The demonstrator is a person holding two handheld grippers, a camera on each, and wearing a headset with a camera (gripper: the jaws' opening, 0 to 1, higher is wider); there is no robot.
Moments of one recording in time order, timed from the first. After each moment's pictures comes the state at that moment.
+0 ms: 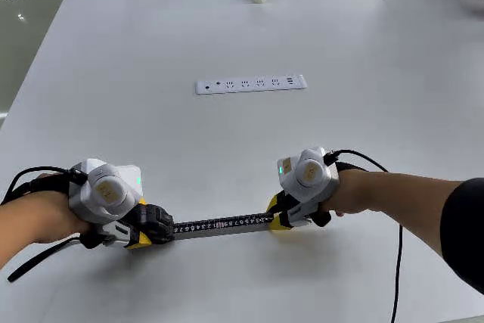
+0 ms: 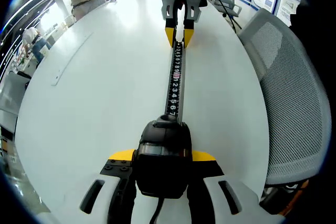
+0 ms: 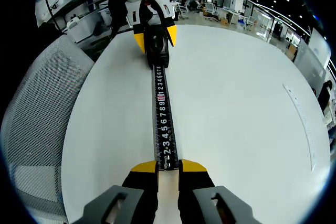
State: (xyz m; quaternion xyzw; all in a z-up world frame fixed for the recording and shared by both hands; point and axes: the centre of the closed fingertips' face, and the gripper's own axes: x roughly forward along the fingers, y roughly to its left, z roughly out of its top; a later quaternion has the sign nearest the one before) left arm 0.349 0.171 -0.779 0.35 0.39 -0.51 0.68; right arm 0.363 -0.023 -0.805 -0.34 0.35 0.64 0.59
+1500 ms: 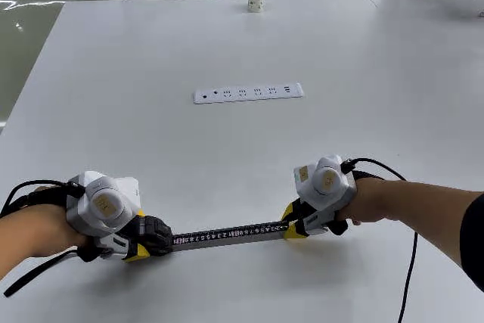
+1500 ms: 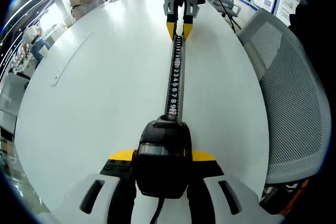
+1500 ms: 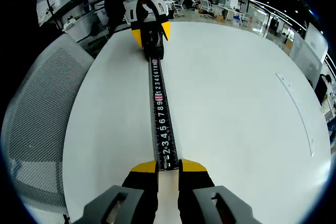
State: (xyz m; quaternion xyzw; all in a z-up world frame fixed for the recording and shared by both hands) left arm 0.350 0.174 -0.782 0.35 0.39 -0.51 0.68; right arm 0.368 -0.057 -0.805 -0.33 0.36 0.63 0.60
